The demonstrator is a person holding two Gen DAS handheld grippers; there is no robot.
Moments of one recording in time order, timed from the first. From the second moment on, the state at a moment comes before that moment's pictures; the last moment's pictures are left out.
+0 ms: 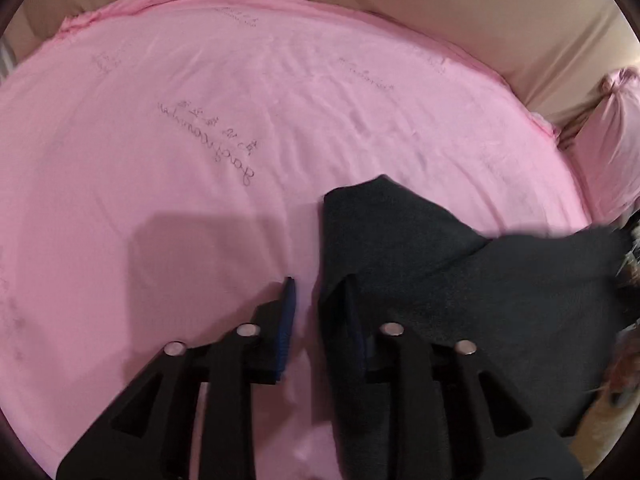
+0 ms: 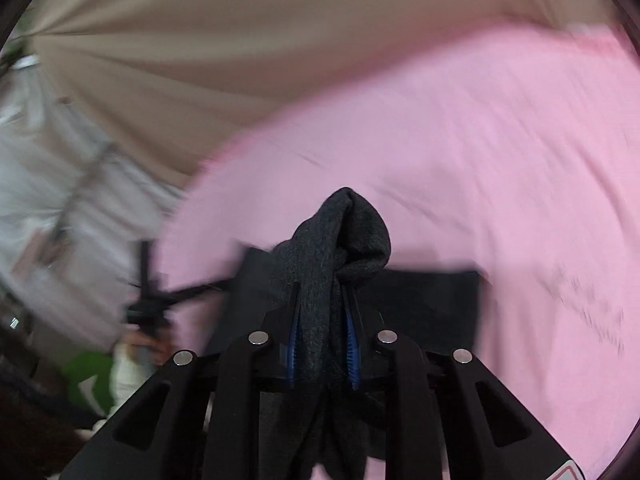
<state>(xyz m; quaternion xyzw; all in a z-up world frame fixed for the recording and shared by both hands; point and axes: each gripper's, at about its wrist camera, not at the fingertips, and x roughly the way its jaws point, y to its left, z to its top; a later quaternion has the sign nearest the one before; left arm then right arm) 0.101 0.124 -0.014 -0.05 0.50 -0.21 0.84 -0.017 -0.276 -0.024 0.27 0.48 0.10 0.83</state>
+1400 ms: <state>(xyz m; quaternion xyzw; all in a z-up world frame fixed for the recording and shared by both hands) 0.020 0.101 -0.001 0.05 0.41 -0.06 0.91 0.020 -0.150 0.044 0.15 0.40 0.24 0.87</state>
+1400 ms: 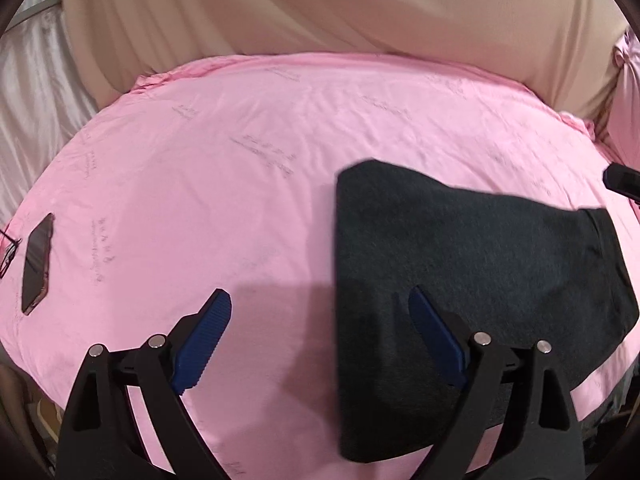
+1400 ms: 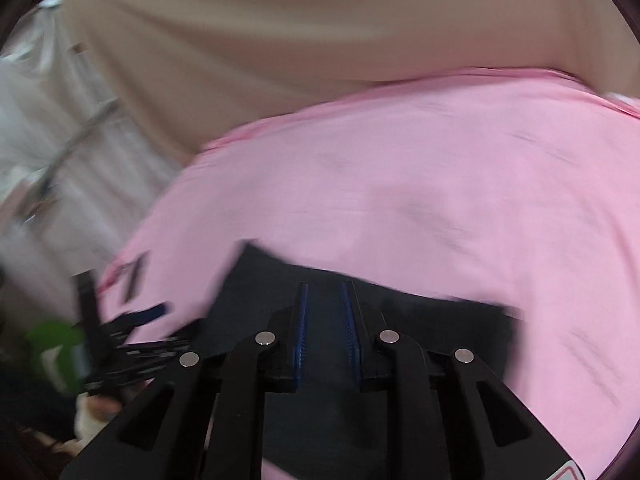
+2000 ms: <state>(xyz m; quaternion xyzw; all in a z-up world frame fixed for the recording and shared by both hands) 0.012 0.146 0.000 -0.01 0.41 -0.06 0.91 0.120 -0.022 -0.031 0.13 0.47 0.28 0.82</state>
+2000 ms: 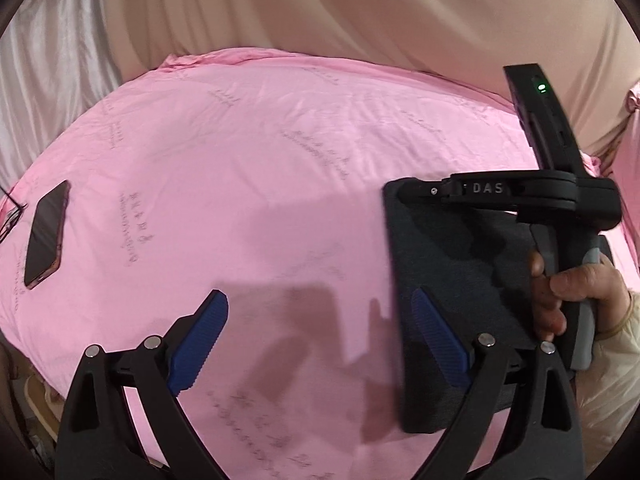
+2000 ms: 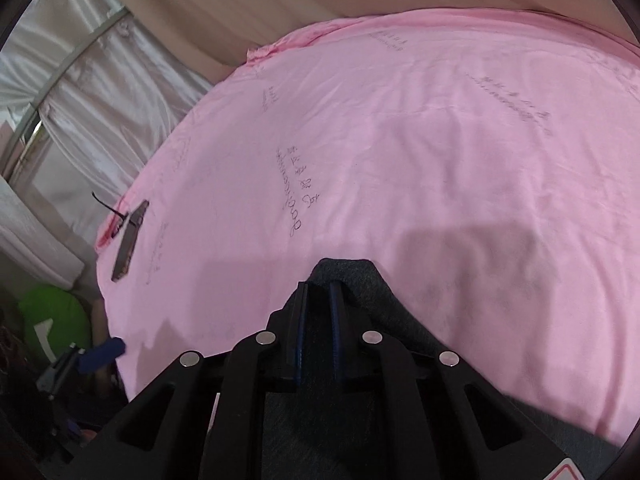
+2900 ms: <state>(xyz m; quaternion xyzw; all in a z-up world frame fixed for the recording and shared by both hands) -0.028 0.035 -0.028 0.09 0.44 -0.09 0.89 -0.124 -0.244 -0.013 0.14 0.44 0.07 0.88</state>
